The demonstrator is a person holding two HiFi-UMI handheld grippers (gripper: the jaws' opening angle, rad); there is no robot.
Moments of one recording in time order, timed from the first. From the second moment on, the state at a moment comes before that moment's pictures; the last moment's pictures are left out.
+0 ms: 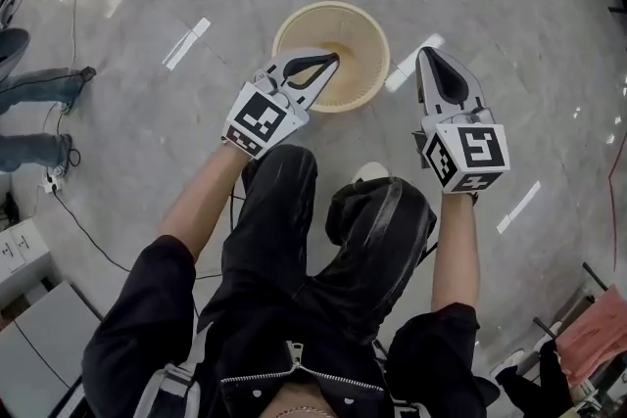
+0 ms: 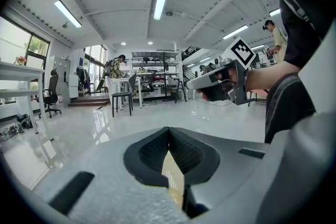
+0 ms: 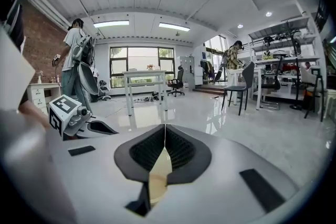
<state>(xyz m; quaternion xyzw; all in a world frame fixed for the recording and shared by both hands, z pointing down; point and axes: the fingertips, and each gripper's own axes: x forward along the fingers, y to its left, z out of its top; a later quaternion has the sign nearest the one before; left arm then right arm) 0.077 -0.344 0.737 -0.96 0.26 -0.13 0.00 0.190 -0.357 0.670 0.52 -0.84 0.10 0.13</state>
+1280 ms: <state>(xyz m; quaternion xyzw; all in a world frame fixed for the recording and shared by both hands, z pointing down) 0.140 -0.271 0.960 -0.89 0.06 -0.44 0.05 0.179 -0.312 0.732 0.53 -0.83 0.10 0.15</state>
